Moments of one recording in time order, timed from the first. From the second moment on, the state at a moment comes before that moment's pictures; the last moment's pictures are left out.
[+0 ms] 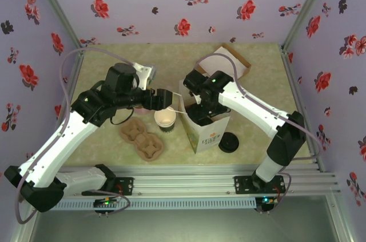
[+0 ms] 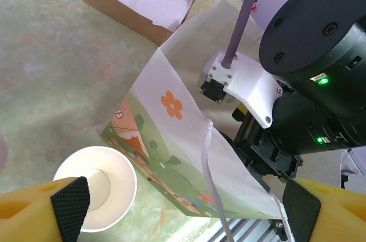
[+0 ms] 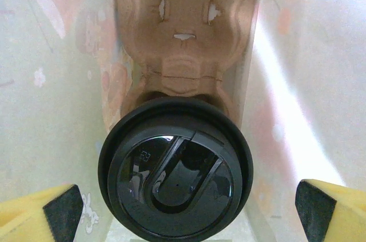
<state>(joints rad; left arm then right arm) -0.72 1.13 1.37 -0.85 0.20 -0.42 0.83 1.65 1.57 -1.36 0.00 0.38</state>
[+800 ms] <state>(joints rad) -0.72 1.14 1.37 -0.84 0.20 -0.42 0.85 1.62 1.61 -1.39 0.02 0.40</state>
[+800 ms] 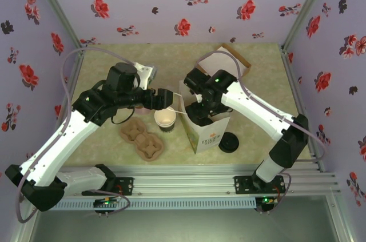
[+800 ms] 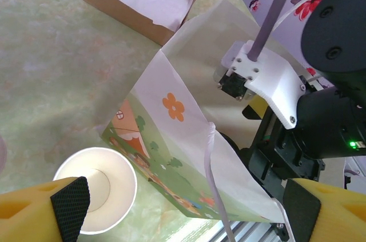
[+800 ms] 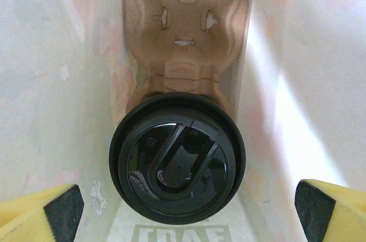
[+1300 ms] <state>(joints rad) -0.72 1.15 1.37 -0.82 0.20 -0.42 0.86 1.54 1.63 -1.39 0.02 0.41</state>
